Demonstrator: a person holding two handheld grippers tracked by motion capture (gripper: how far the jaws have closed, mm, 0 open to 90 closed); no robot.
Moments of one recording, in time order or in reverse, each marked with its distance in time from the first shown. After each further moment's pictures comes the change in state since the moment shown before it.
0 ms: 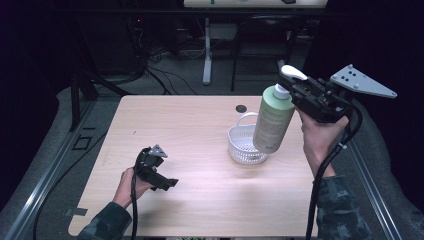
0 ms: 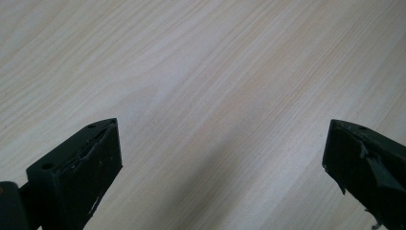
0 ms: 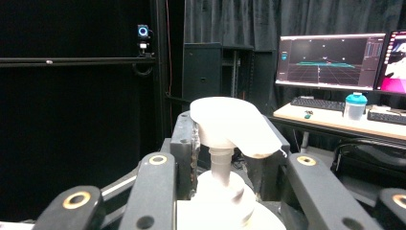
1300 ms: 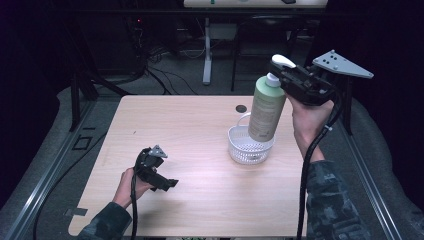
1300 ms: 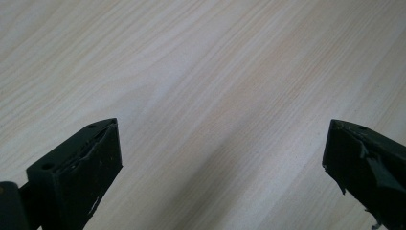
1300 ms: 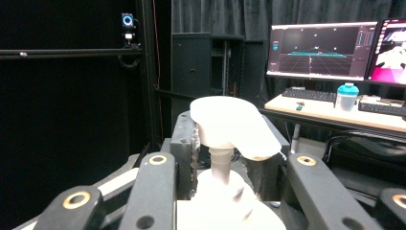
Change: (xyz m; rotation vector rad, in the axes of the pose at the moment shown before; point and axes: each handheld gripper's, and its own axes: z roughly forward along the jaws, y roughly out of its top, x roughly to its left) left arm 0.000 -0.001 0.000 0.002 -0.006 0.001; right arm -0.013 -0.001 0.042 0.044 -0.040 0.007
